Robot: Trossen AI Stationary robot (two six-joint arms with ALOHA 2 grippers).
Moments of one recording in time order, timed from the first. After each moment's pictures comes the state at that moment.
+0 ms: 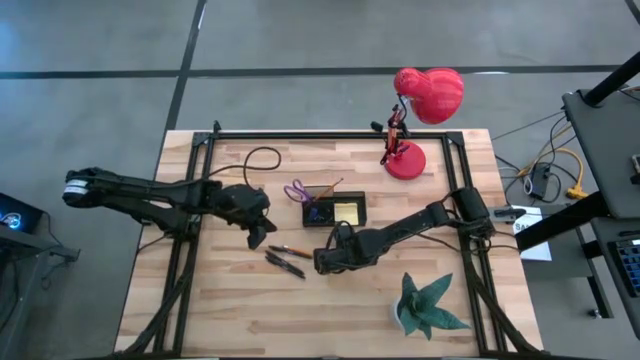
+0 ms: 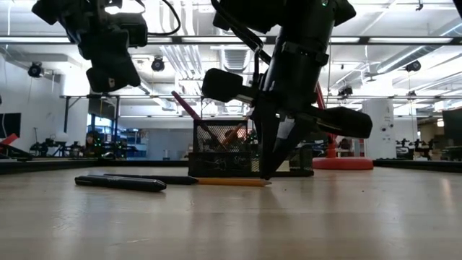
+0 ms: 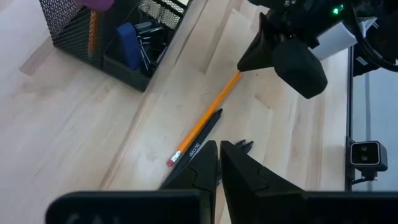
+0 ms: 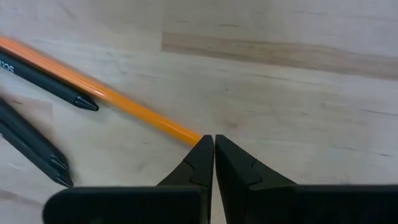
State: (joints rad) left arm -0.03 1.00 0.69 -0.43 0.09 -0.59; right arm 0.28 2.08 1.44 -0.67 0.17 1.75
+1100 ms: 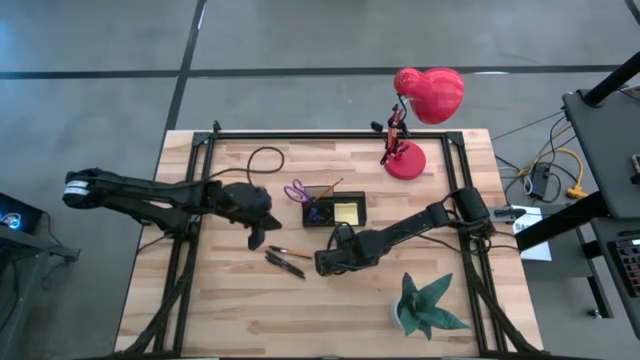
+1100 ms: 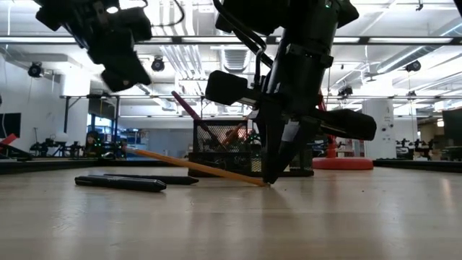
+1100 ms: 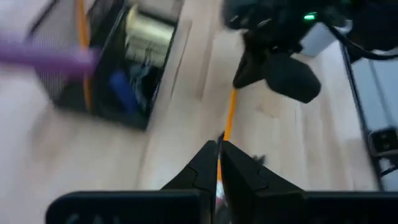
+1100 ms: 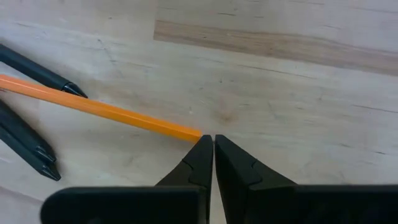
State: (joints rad) left arm -0.01 1.01 0.65 -0.28 0.09 -0.36; right arm 0.28 2.08 1.43 -0.66 0.16 1.73
